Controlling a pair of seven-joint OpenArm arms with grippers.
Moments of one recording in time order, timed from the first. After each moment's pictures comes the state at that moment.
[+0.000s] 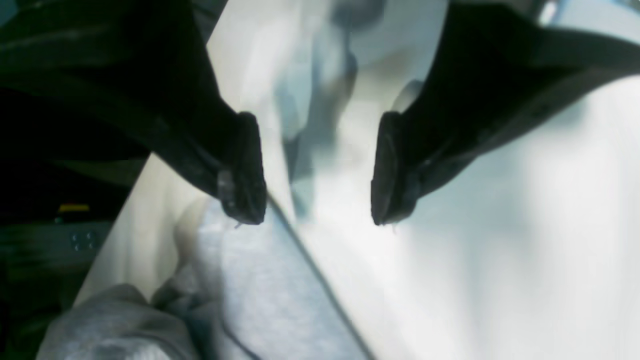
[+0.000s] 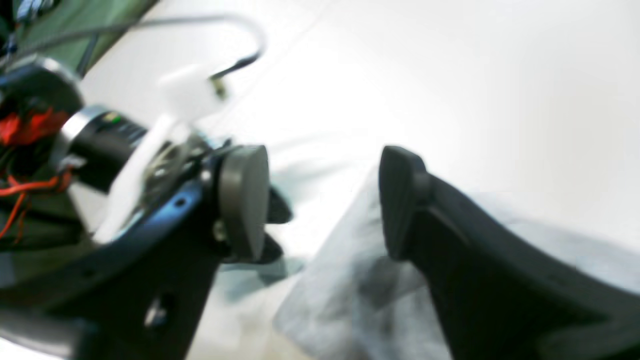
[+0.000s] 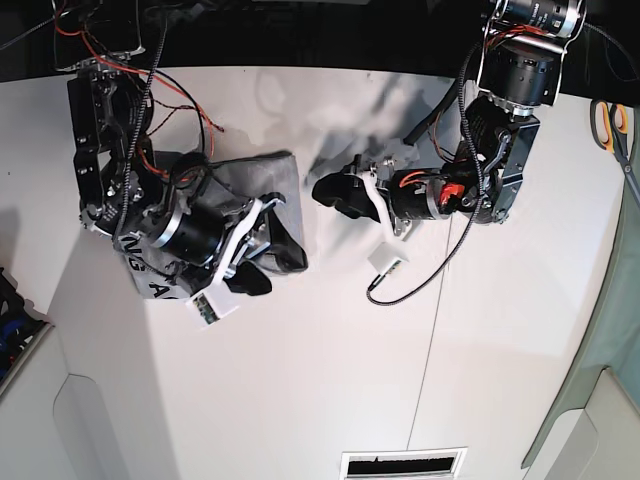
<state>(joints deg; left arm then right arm) -9.0 -8.7 7.4 61.7 -38.5 -38.8 51.3 4.7 8.0 -7.5 93.3 28.3 29.9 -45.8</state>
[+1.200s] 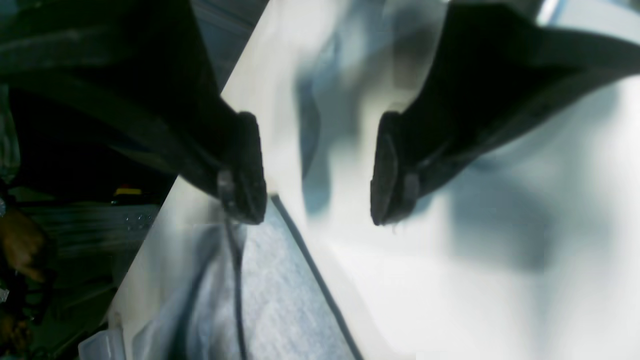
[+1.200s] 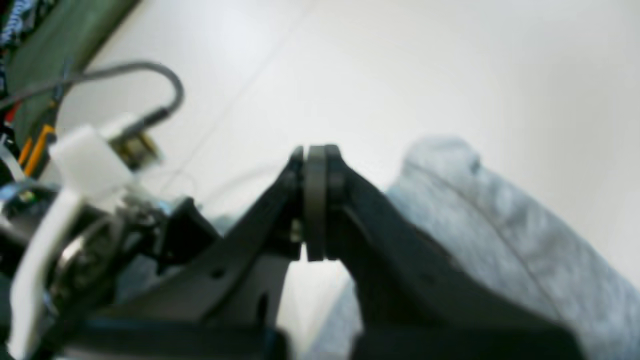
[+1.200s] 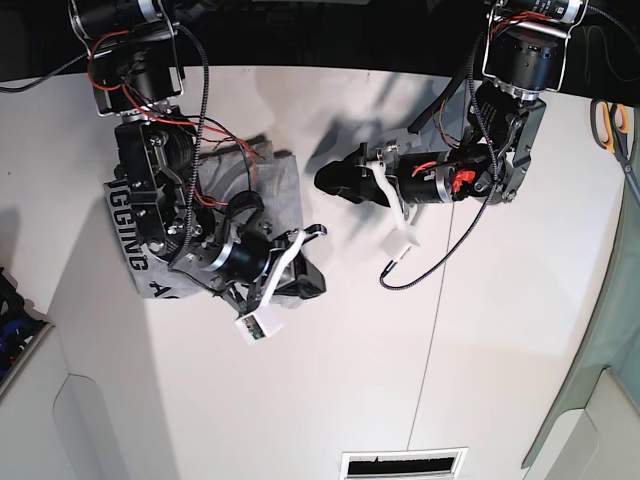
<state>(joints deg) -6.0 -9.7 6.3 61.7 -45.6 -39.1 53.8 13.1 0.3 -10.9 73.4 22.0 29.4 -37.9</state>
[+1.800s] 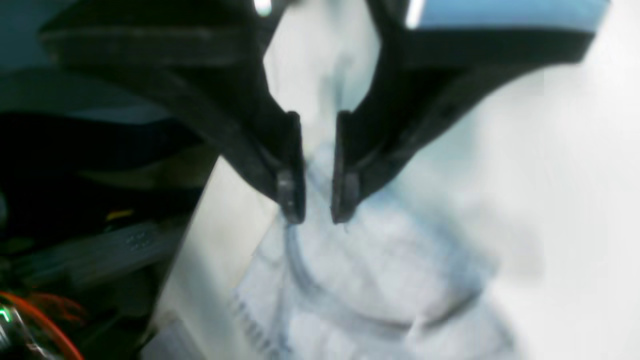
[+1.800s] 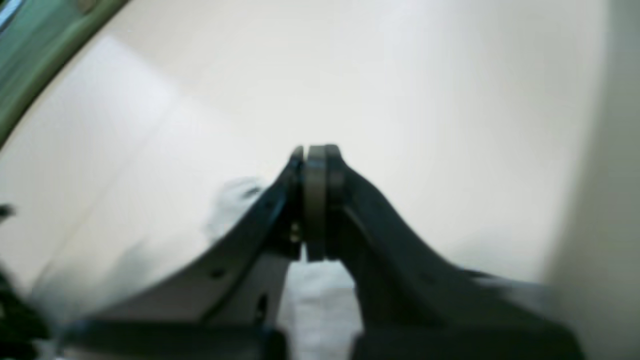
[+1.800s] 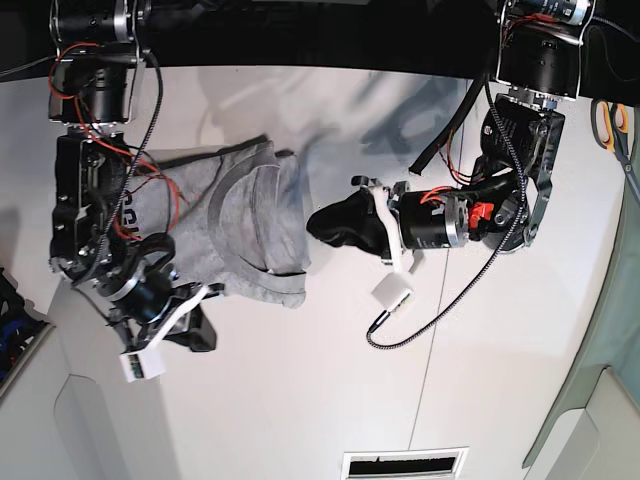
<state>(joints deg) -5.9 -11.3 7.4 83.1 -53.6 -39.0 61.9 16.1 6.2 6.0 77.6 19.0 29.4 -37.6</state>
